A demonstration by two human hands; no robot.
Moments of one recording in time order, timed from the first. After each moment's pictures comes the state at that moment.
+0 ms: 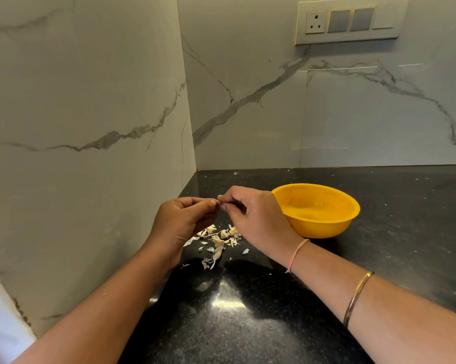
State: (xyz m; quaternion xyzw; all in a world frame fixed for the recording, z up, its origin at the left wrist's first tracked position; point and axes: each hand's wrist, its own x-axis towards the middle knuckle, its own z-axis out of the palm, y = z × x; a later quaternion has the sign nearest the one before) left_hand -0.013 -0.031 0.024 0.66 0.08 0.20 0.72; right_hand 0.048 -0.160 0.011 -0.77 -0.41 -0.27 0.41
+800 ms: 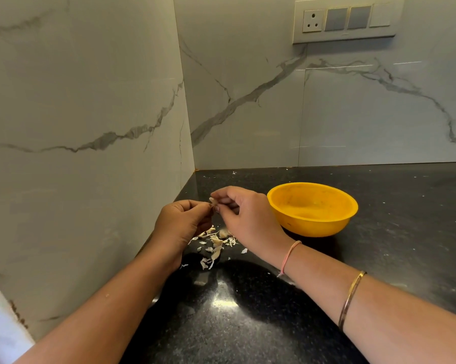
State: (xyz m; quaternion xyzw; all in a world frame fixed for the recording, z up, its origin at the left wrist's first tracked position) left_hand -0.006 -0.032 0.016 0.69 0.12 0.22 0.68; right_hand 0.036 -0.151 0.013 -0.77 -0.37 -0.20 0.48
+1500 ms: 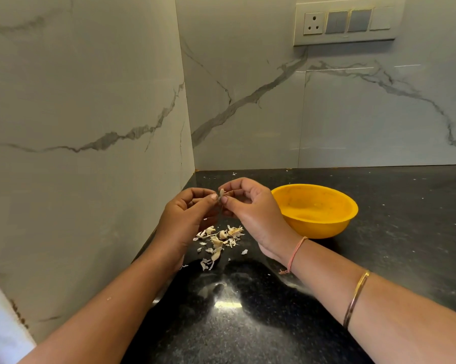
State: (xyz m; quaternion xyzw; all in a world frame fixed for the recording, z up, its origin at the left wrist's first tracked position) left_hand -0.012 -0.035 0.021 0.68 0.03 0.22 0.70; right_hand 0.036 -0.156 0.020 -0.65 -0.29 -0.03 0.70
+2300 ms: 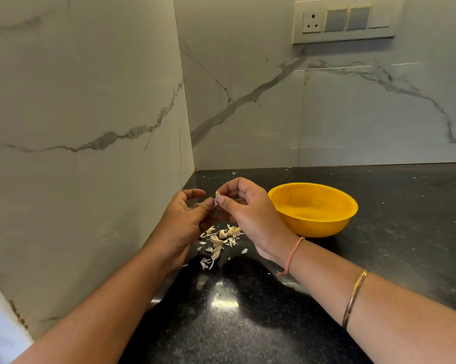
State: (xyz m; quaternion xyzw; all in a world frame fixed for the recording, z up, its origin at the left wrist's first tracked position) left_hand -0.011 -0.036 0.023 0.63 0.04 0.18 0.76; right_hand 0.032 -0.151 0.019 -0.65 -0.29 -0.02 0.70
